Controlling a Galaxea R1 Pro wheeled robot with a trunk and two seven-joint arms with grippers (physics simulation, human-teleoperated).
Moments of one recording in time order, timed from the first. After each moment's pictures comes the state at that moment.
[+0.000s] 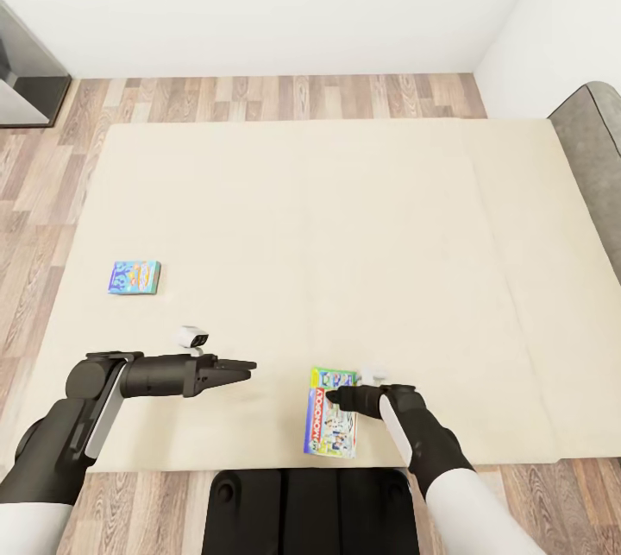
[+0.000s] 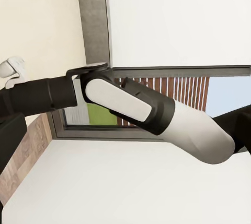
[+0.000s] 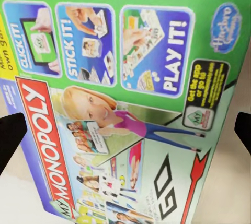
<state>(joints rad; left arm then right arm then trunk) -0.52 0.21 0.02 -1.40 0.18 1.02 -1.51 -0.63 0.15 0.02 -0.77 -0.08 0.62 0.18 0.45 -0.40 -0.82</state>
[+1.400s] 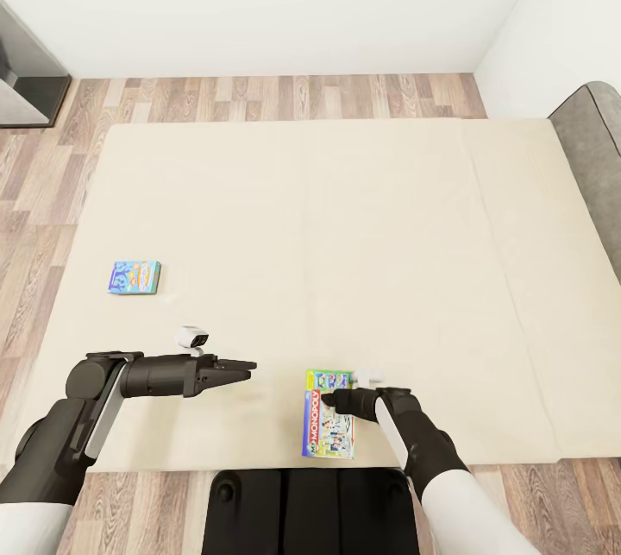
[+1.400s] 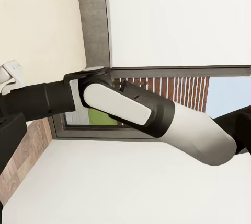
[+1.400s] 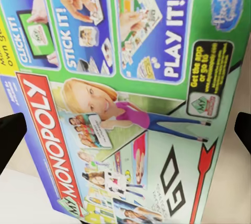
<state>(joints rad) -0.52 0.21 0.02 -1.40 0.18 1.02 -1.51 -0.63 0.16 0.02 -0.74 -0.08 0.60 0.19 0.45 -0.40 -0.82</state>
